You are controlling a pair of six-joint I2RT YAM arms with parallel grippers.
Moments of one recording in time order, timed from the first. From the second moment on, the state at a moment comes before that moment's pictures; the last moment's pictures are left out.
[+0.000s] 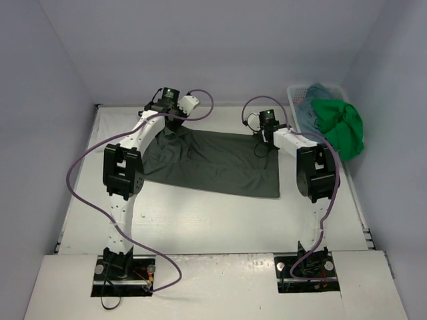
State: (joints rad) left arm -0.29 2.22 2.02 -0.68 0.07 0.48; right arm 0.23 2.09 1.47 -0.30 0.21 -0.68
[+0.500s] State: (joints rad) left arm -0.29 2.19 2.01 -0.74 0.07 0.51; right arm 0.24 2.03 1.42 -0.31 0.27 -0.70
